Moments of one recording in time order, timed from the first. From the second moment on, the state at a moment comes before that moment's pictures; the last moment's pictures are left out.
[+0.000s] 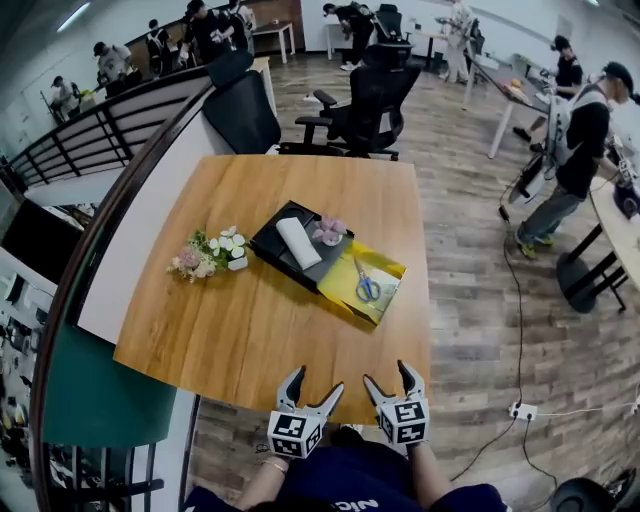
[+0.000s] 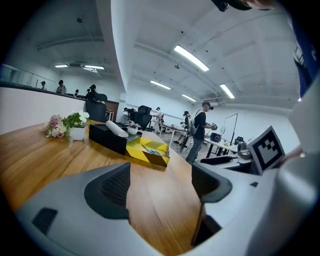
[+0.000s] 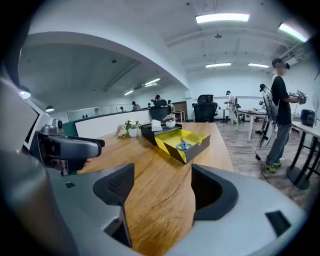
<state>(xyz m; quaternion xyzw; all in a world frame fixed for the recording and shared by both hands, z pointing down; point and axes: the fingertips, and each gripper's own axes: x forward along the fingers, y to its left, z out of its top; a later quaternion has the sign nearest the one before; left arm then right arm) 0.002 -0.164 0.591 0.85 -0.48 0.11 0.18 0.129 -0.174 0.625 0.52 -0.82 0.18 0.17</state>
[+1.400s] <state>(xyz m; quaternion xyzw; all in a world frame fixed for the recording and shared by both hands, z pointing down) -0.025 -0.224 0.591 0.83 -0.50 0.12 0.19 0.123 -0.341 0.578 0.47 -0.83 0.14 0.26</state>
